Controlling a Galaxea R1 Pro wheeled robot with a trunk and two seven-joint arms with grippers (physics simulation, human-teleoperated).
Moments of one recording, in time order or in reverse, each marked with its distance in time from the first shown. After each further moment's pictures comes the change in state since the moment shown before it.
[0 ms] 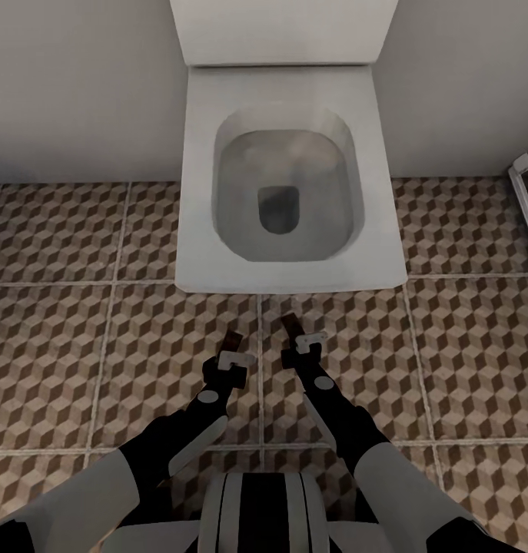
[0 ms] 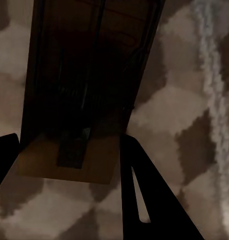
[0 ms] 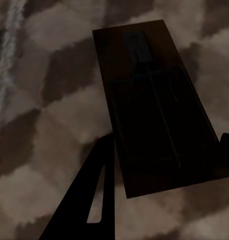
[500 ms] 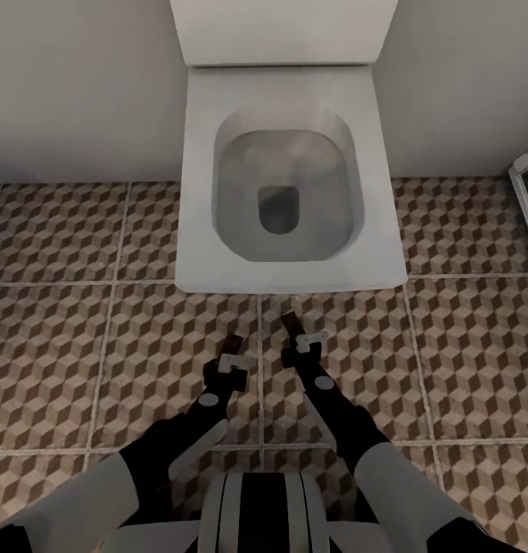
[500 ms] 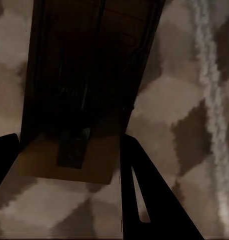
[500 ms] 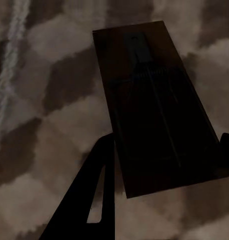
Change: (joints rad) left arm 0.012 -0.001 -0.004 -0.003 -0.002 -0.005 0.001; right arm 0.000 -0.001 0.000 -0.003 -0.001 -0.021 0.001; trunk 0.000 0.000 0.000
